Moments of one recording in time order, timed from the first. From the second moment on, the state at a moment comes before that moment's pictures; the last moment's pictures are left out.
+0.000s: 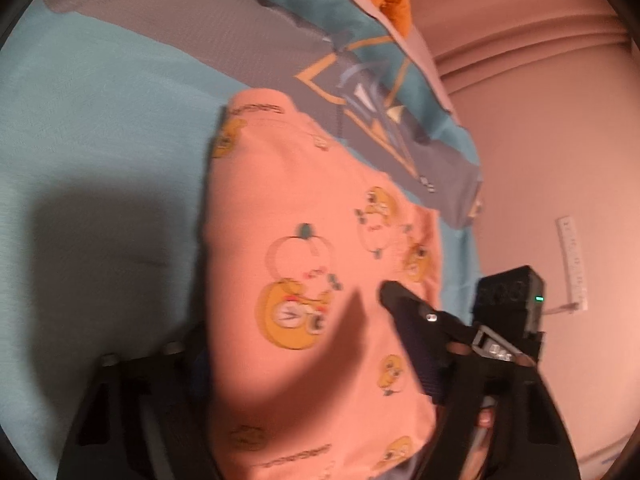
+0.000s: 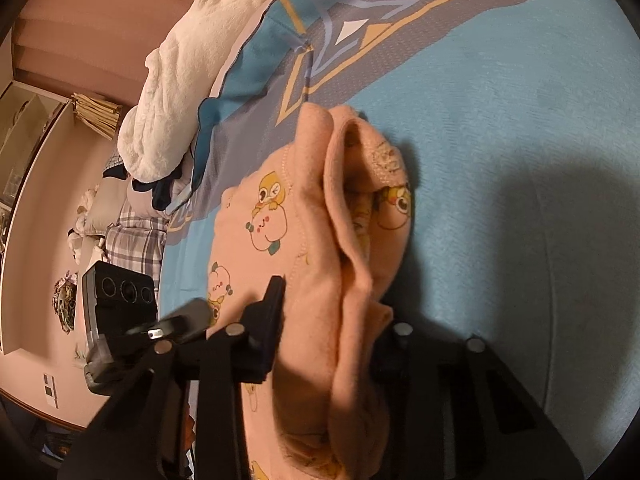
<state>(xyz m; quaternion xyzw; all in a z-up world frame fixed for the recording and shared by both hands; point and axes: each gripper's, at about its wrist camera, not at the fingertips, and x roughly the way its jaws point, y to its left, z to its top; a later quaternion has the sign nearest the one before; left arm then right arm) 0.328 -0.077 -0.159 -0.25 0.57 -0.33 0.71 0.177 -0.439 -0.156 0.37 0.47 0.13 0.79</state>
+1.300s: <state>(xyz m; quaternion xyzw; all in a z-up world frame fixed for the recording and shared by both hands) 0.193 -0.075 -0.079 -0.10 0.51 -0.31 0.80 0.033 -0.356 -0.065 0.23 0.41 0.15 0.87</state>
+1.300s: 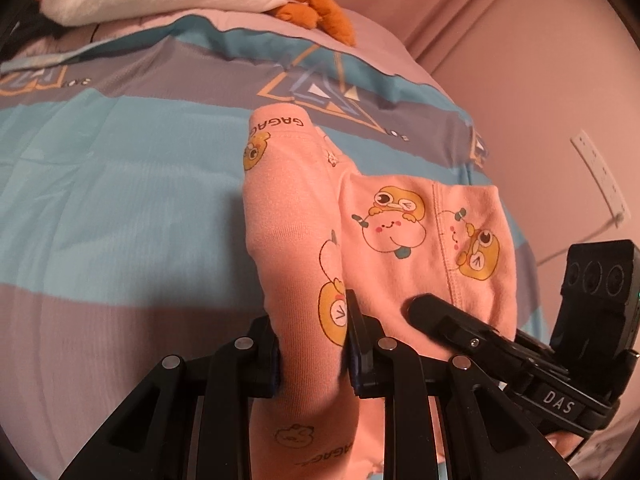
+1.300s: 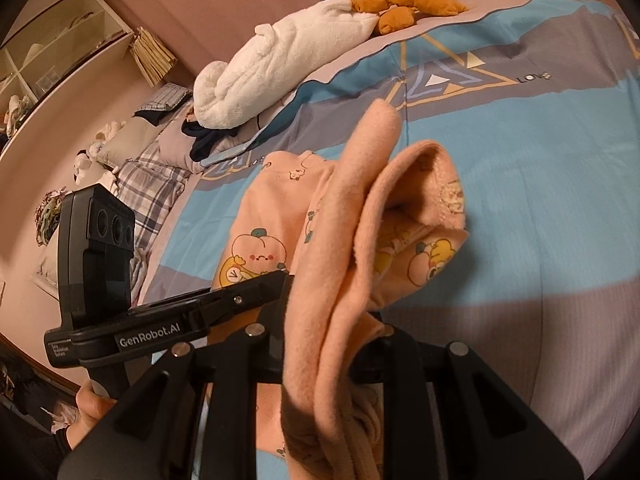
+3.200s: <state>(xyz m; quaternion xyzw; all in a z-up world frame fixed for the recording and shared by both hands) 0.037 -0.011 -0.022 -0.12 0.41 -0.28 0.86 -0.124 -0.265 0.008 0.16 0.35 0.23 0.90</state>
